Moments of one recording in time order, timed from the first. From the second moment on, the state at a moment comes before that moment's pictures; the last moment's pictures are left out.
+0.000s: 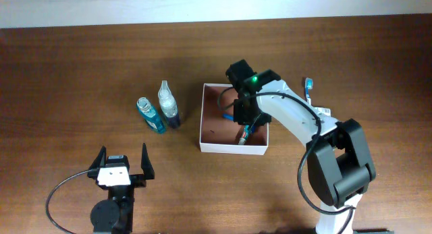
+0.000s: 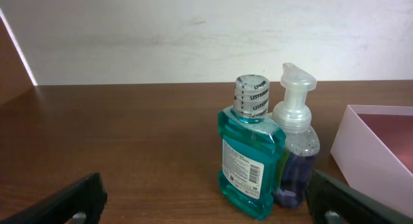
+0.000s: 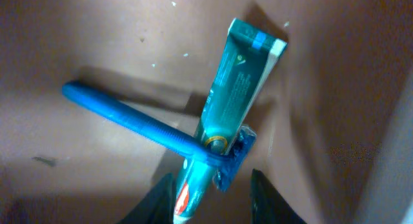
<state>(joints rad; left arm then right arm) -0.06 0.02 0.02 -0.07 -0.11 0.01 0.47 2.00 1.54 -1.03 0.05 0.54</state>
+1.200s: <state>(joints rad) -0.06 0.02 0.02 -0.07 -0.11 0.01 -0.16 1.86 1.42 -1.04 0.05 0.10</state>
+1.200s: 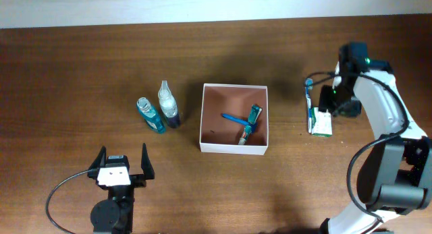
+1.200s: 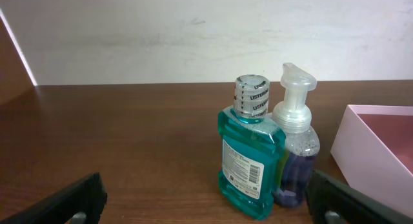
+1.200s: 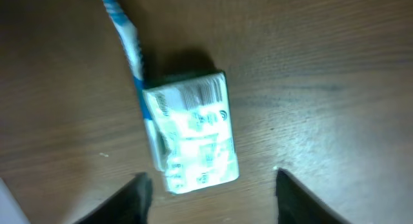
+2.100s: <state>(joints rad) -0.06 0.02 0.02 -0.07 -0.11 0.01 -0.20 1.86 1.17 -0.81 -0.03 -0.01</state>
